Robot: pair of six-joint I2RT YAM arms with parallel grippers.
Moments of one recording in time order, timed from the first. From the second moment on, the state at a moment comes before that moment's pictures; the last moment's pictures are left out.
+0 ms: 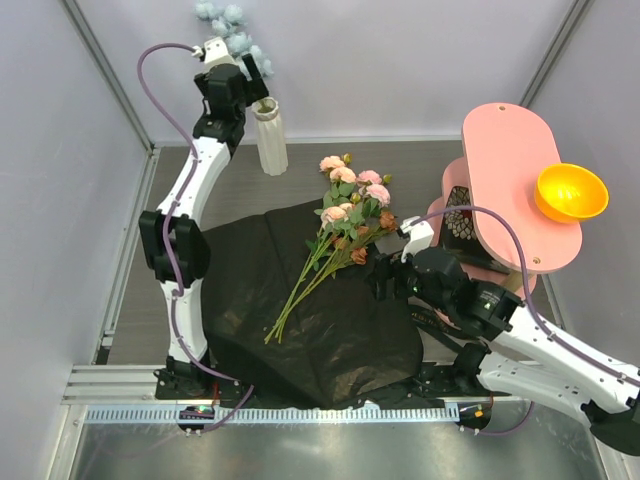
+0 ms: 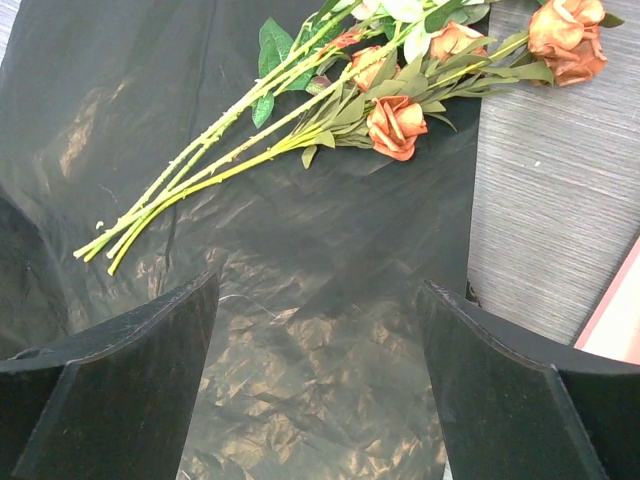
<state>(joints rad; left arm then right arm) -0.22 2.11 2.13 -0.10 -0.34 -0.30 0.89 0.76 0.75 -0.52 0.26 0.42</state>
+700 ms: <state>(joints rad) -0.20 1.22 1.36 -0.44 0.10 -0.50 0.89 1.30 0.96 -0.40 0.22 0.96</state>
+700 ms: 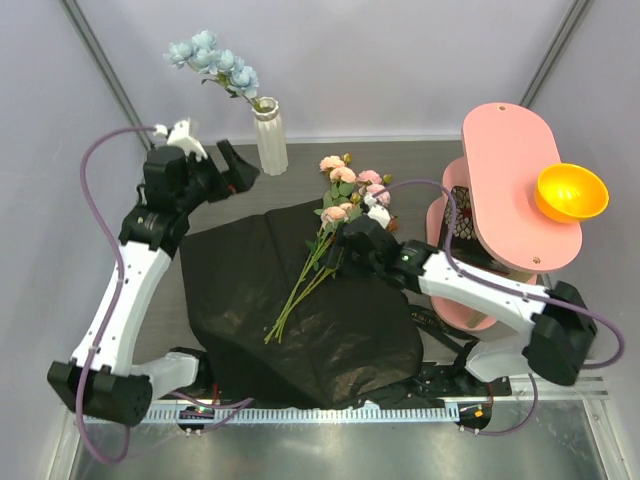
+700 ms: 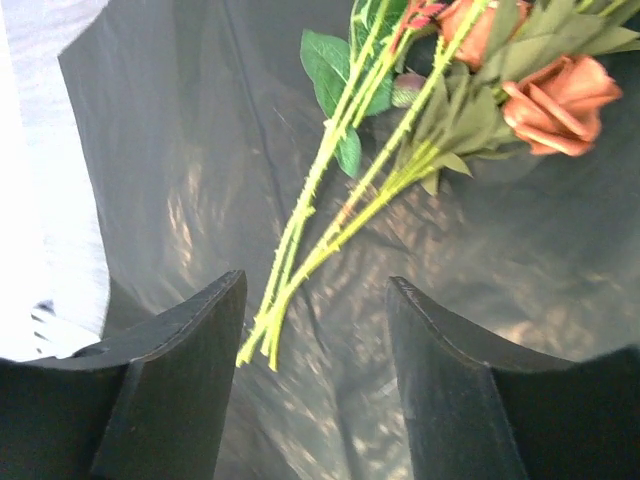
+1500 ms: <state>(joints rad) -0.20 0.80 0.80 -0.52 0.50 -0.58 0.91 1.88 1.16 -0.22 0.25 1.31</state>
